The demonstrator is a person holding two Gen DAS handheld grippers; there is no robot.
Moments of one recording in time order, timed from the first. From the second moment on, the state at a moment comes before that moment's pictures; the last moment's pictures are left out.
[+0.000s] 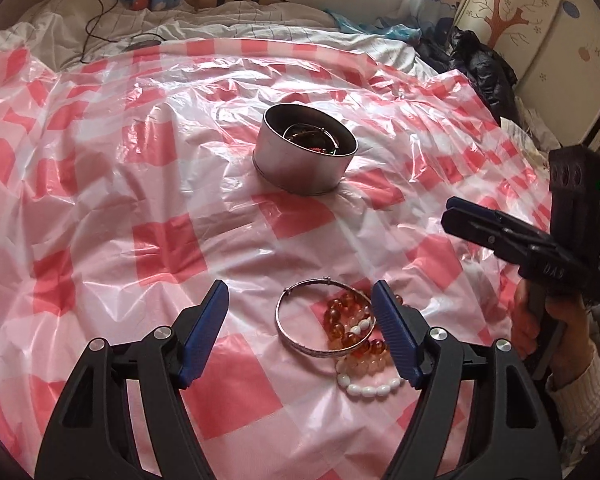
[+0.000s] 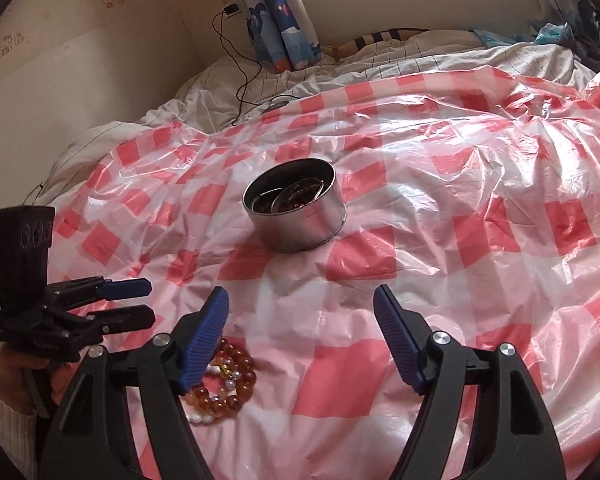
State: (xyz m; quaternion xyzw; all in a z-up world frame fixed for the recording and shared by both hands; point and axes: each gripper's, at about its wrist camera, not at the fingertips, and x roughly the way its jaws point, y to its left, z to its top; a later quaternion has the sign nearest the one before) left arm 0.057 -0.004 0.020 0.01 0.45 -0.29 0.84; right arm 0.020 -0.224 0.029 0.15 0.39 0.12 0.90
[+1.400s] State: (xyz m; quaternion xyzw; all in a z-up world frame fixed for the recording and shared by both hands) left arm 0.008 -0.042 0.000 0.21 0.41 -0.38 0.80; right arm 0.015 -0.167 0.009 0.00 0.45 0.19 0.87
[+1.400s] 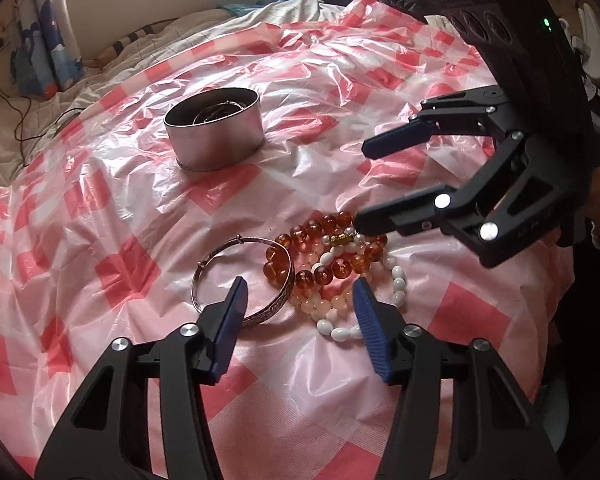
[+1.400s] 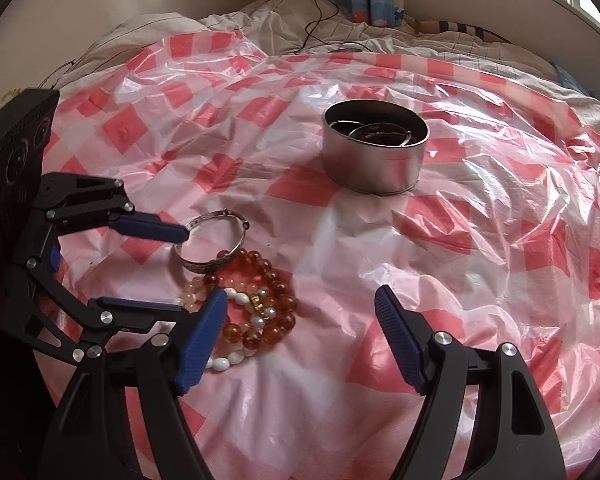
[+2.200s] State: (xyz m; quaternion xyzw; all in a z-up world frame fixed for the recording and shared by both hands) left arm 0.022 -0.040 -0.008 0.22 0.44 -0.37 0.79; right arm 0.010 -0.154 0.011 -0.02 0.45 0.23 0.86
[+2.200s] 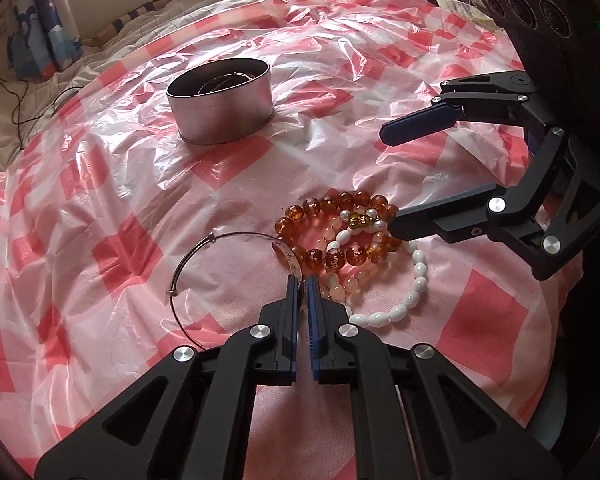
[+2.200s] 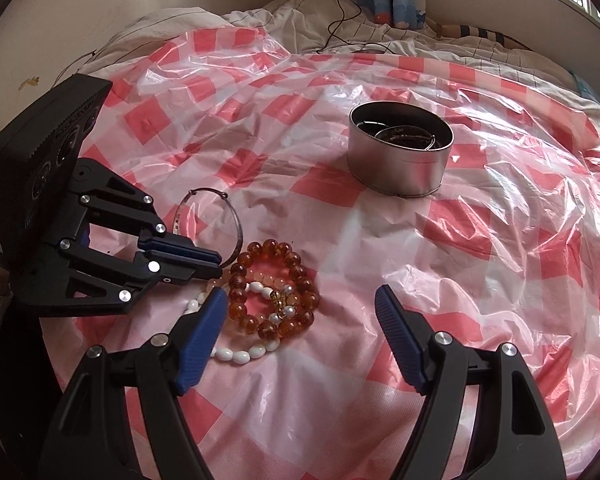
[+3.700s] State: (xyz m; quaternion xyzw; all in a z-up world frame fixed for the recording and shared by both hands) left arm 0.033 -0.044 -0.015 0.23 0.46 -0.34 0.79; right arm 0.022 -0.182 0.017 0.12 0.43 0.29 0.85
